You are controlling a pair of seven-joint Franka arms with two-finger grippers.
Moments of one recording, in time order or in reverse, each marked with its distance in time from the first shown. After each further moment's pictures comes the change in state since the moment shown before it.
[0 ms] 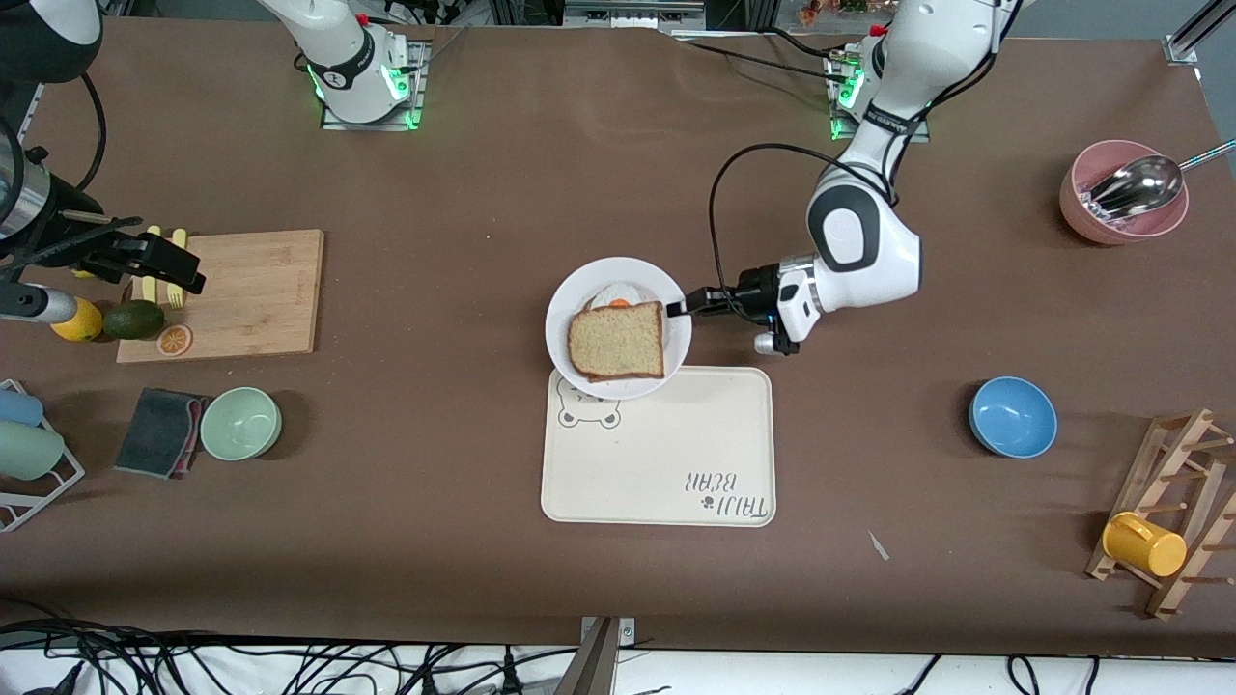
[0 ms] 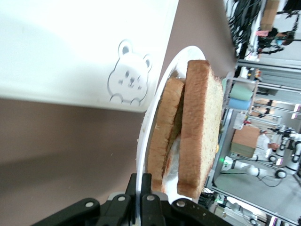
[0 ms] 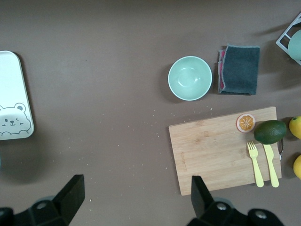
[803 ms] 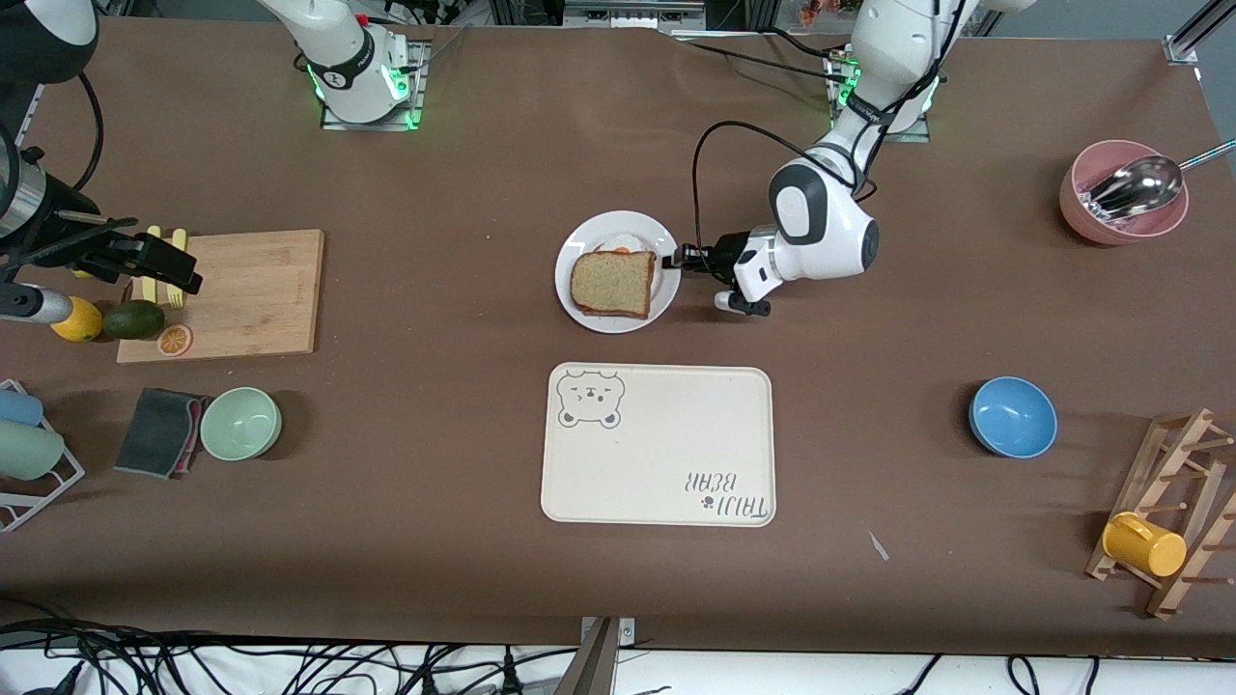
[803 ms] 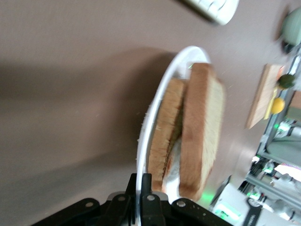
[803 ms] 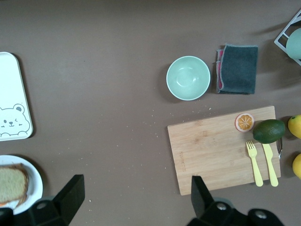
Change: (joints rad) left arm -0.055 -0.011 -0.096 -0.167 0.107 0.107 0.021; right arm -0.008 0.000 0.000 0.000 0.000 -0.001 0.000
